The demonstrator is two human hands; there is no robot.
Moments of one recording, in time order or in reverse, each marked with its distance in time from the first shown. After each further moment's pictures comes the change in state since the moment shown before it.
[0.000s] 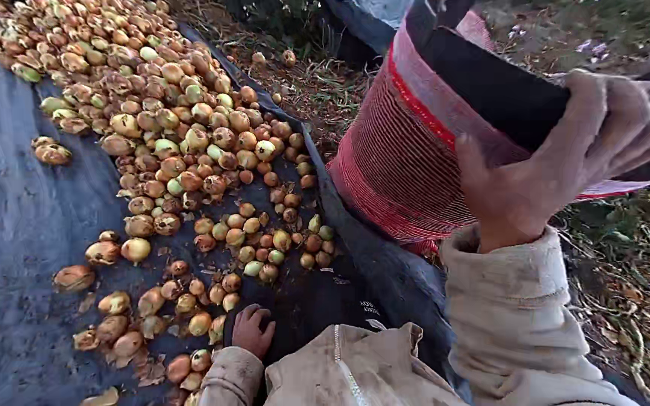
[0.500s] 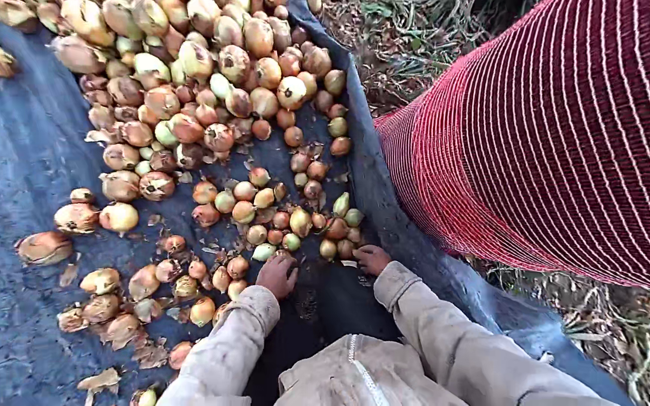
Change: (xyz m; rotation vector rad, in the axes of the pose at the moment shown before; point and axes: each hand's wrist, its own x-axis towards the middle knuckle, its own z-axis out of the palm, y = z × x) left_hand 0.149 0.018 -0.017 0.055 -0.348 0.059; right_hand -0.317 -0.058 0.170 0.422 -1.755 1.263
